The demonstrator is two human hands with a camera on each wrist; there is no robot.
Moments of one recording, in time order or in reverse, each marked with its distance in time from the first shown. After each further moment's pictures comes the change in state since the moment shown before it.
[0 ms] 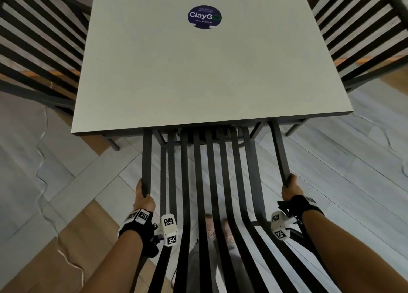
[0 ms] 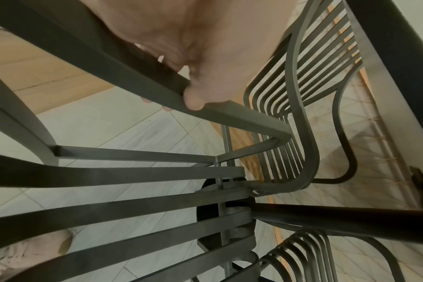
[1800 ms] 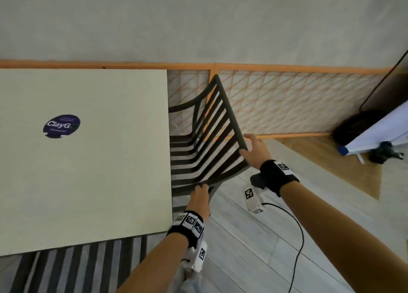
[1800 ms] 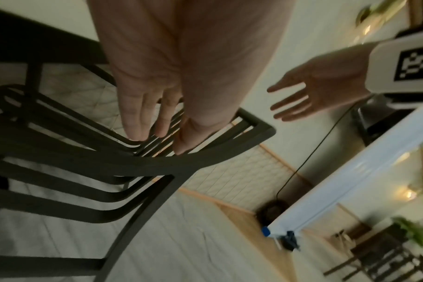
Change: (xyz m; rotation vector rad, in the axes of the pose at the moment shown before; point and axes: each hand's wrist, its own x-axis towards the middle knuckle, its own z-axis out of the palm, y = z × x) left_hand -0.252 0.485 0.498 0.579 -0.210 0.831; right_hand 0.252 -0.068 -0.540 0.170 0.214 -0.675
